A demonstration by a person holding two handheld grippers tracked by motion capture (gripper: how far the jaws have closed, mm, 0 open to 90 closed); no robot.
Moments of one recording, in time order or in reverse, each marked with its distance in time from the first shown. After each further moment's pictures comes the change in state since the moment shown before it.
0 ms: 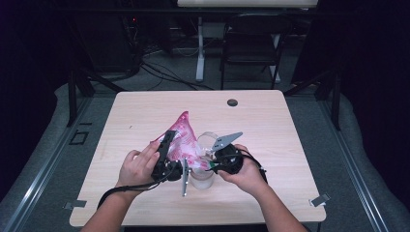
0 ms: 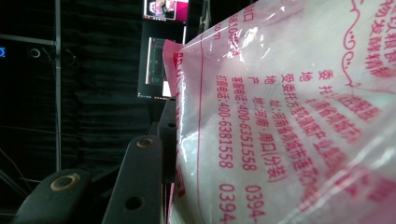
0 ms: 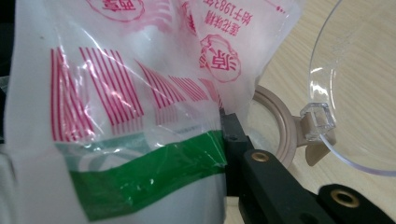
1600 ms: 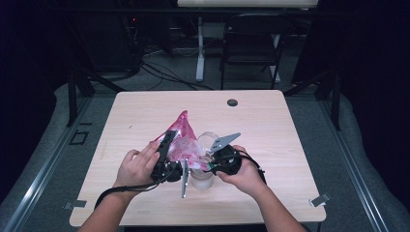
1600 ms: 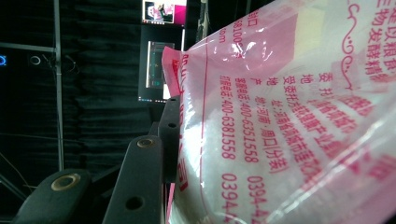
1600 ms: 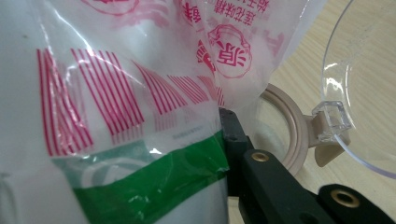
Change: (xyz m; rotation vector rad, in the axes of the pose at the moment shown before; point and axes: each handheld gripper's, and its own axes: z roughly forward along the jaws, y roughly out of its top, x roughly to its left) left arm 0.006 0.001 -0.005 0.002 -0.021 0.028; right arm 0.001 -0.001 0.006 0.007 0.017 0.007
